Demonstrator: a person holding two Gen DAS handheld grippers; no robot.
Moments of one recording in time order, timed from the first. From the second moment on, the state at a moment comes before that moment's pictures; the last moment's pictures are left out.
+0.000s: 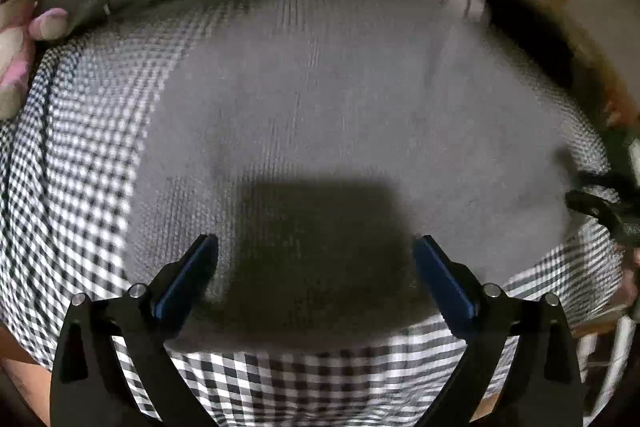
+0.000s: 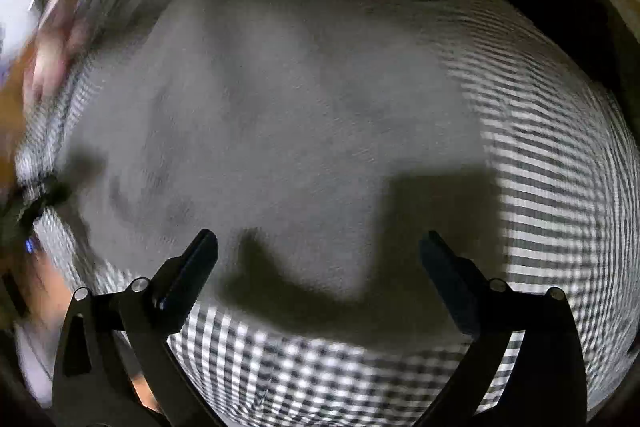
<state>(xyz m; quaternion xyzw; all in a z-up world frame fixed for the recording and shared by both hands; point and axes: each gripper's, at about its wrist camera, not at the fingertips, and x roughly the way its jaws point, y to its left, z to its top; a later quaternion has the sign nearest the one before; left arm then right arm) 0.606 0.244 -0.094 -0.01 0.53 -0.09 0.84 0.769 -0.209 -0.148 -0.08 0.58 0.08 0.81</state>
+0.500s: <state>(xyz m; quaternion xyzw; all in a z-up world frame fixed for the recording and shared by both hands) 0.567 0.266 -0.112 0.00 0.52 -0.07 0.85 0.756 -0.236 -0.154 -0.01 0.56 0.08 0.82</state>
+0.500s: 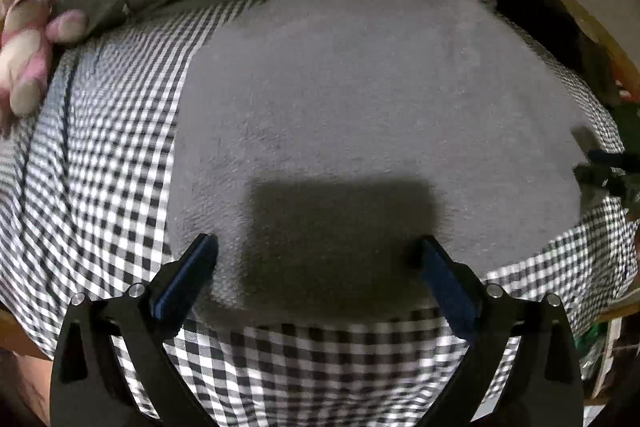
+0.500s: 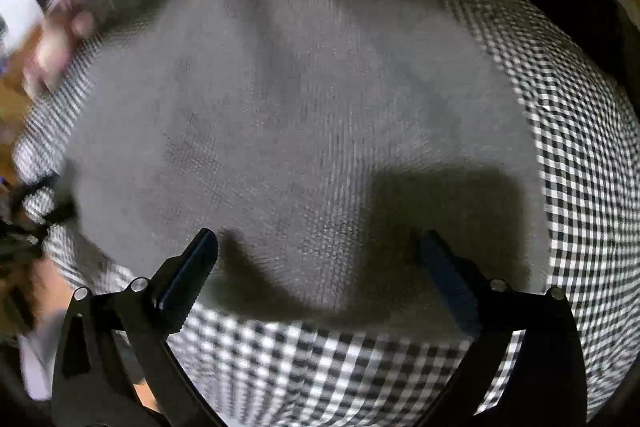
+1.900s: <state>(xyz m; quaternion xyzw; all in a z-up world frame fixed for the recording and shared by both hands) 0.603 0.241 -0.129 0.00 0.47 -0.06 0.88 0.661 -0.349 -0.227 0.67 0.32 0.06 0.66</state>
